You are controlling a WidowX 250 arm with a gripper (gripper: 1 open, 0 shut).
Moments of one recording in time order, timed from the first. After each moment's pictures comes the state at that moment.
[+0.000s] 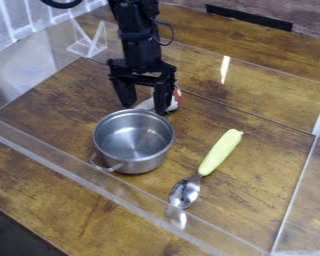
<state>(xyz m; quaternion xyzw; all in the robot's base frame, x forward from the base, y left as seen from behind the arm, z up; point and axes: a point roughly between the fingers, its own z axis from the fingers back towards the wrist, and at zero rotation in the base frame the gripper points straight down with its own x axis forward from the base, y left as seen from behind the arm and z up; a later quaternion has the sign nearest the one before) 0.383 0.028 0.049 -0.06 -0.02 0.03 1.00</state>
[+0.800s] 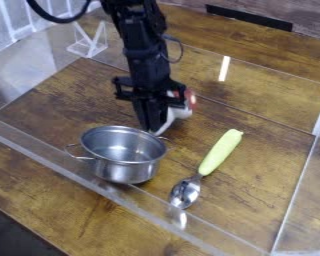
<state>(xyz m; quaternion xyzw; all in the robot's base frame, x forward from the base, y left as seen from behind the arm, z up) 0.357 -0.007 0.058 -0.09 -0.03 0.01 1.00</state>
